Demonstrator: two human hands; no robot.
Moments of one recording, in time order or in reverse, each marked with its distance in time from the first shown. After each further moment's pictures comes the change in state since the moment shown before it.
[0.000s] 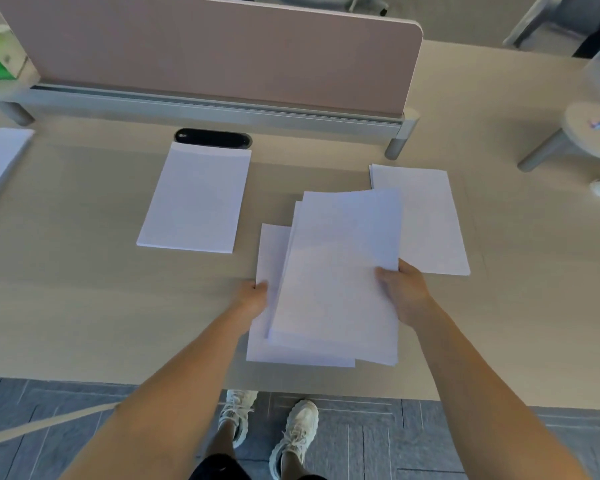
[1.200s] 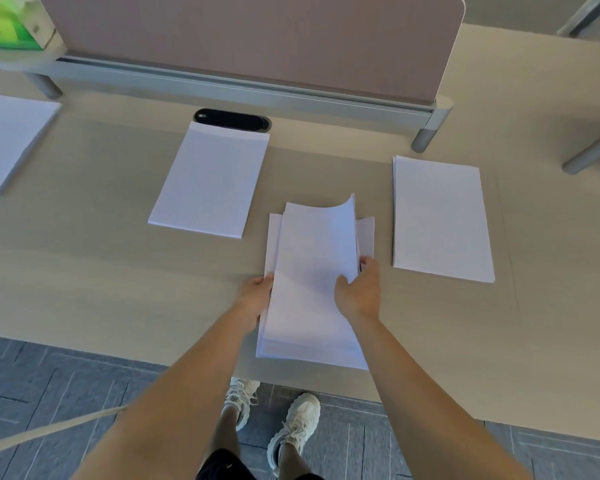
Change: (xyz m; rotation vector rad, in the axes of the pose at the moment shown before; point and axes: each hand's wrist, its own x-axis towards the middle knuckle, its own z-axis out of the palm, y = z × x) left_hand -0.011 -0.020 0.008 -0.313 -0.054 -0.040; right_hand 0.005 0.052 0.084 -0.590 0.207 -0.113
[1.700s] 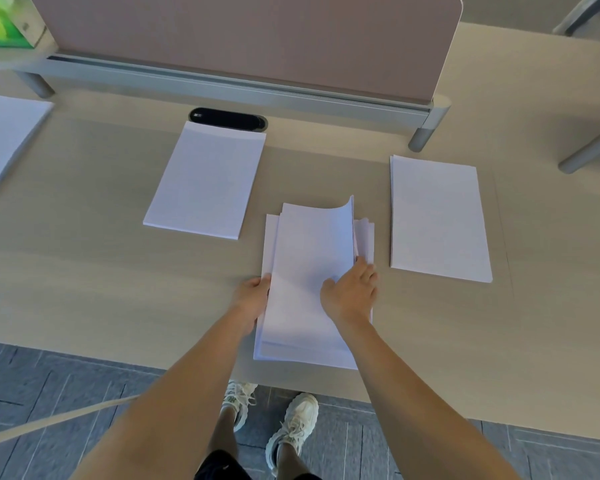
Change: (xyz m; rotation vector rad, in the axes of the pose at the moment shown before) left_hand 0.009 -0.006 0.000 0.048 0.073 0.025; right_hand -0.004 -0.009 0.012 -0.351 0.014 -0.051
